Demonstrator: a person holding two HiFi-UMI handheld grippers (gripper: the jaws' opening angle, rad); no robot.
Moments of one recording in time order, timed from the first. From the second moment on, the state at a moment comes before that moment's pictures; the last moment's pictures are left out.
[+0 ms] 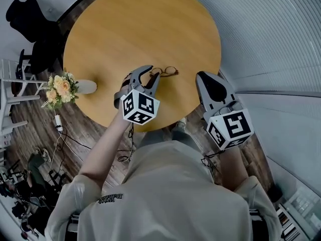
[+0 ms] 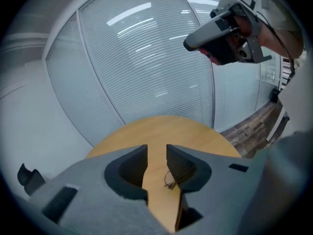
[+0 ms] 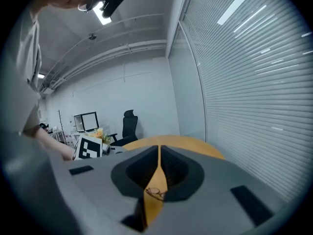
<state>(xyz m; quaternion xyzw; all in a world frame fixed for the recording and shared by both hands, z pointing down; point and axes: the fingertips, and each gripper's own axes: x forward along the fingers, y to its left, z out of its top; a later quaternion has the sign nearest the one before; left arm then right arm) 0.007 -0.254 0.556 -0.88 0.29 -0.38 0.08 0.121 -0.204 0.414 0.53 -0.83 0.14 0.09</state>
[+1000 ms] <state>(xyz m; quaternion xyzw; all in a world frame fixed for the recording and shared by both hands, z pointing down) 0.008 -0.268 0.704 -0.83 0.21 -0.50 0.10 0.105 -0.234 0.541 0.52 -0.81 0.19 0.18</state>
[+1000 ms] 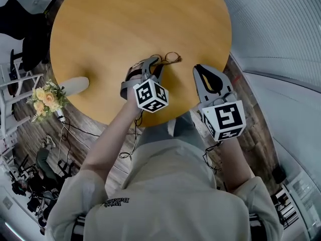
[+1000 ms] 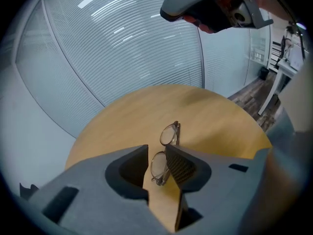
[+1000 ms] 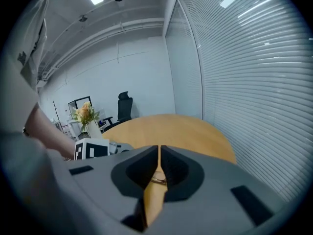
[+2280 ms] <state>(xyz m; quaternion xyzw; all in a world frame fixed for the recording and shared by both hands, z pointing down) 0.026 -0.279 0.694 -0.84 0.24 -0.47 0.14 0.120 -0.210 0.563 0.54 -0.79 0.24 0.17</state>
